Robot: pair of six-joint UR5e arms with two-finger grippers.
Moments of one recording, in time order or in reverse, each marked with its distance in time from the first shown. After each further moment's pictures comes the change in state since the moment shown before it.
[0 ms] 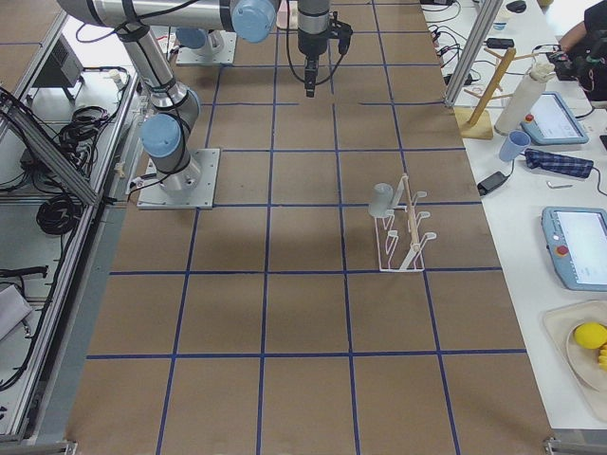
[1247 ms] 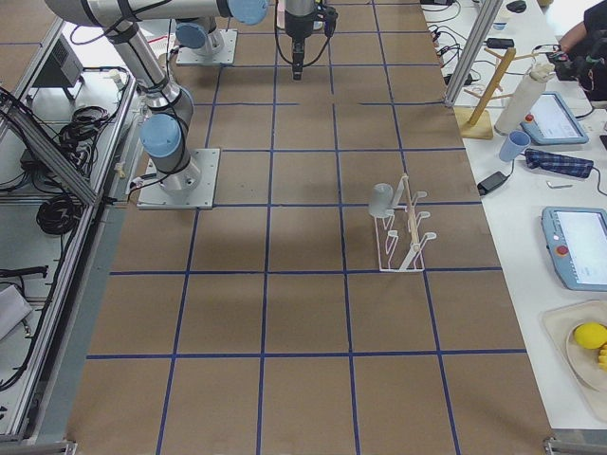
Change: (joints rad) left arm -0.007 0.001 0.003 -0.002 0.008 -0.001; right arm 0.160 -0.054 0.006 0.096 0.017 0.104
